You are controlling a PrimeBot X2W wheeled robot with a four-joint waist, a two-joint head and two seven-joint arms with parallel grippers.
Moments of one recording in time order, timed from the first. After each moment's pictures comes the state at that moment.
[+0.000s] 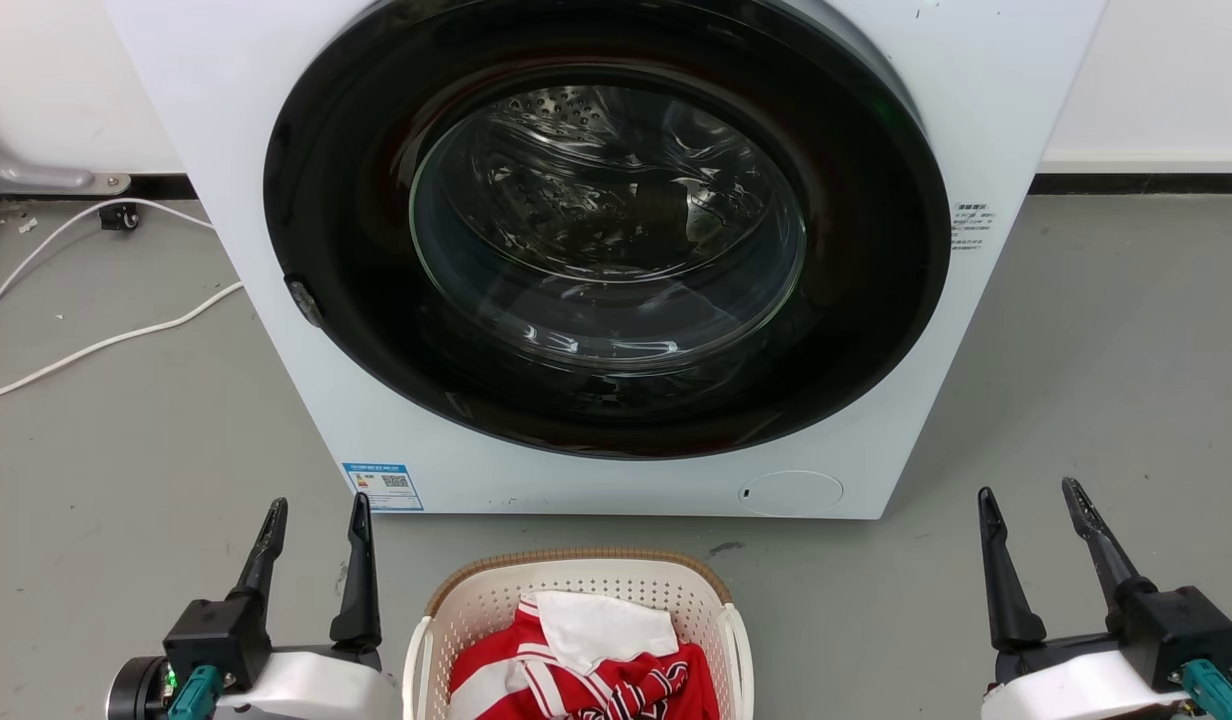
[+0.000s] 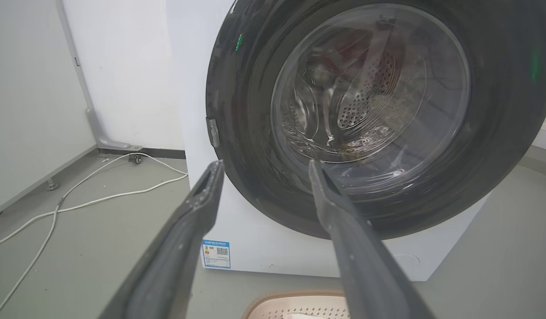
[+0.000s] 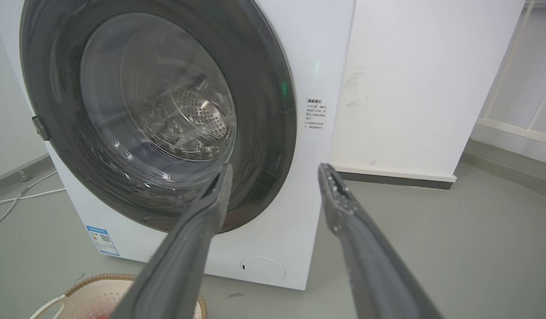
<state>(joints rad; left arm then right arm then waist) 0.02 0.05 0.07 0.12 -0.12 -0.11 -0.25 0.06 -0.05 -0.04 0.05 0.00 0.13 -0.25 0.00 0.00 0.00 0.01</state>
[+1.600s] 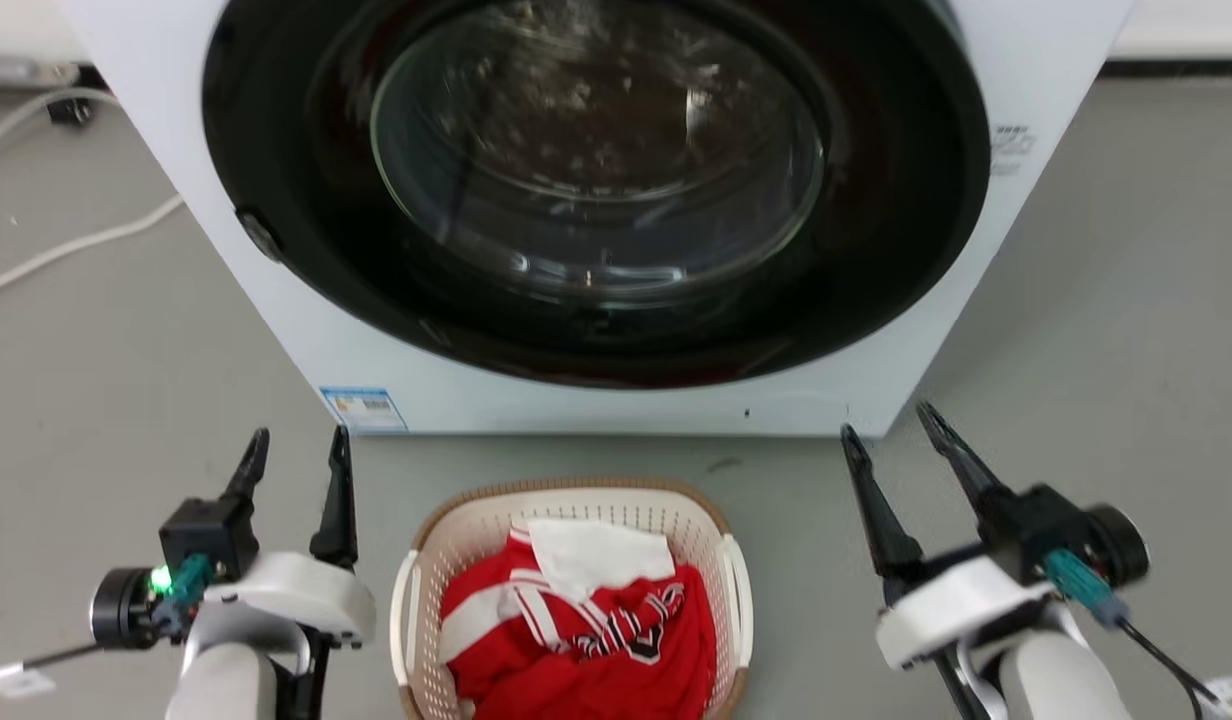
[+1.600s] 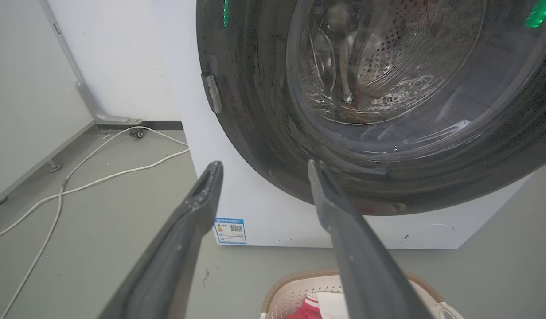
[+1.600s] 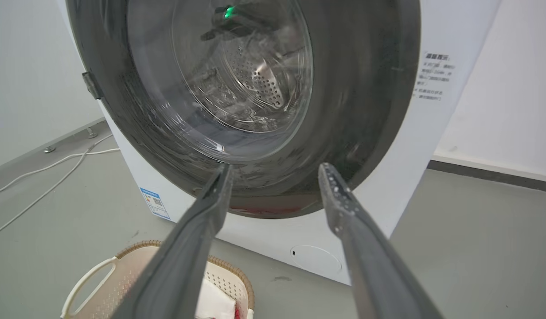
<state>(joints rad) -0.20 0.10 0.10 0.37 -0.07 -0.13 -0.26 -0.15 -0.05 0.12 0.25 0.02 0.13 -0.26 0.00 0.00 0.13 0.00</state>
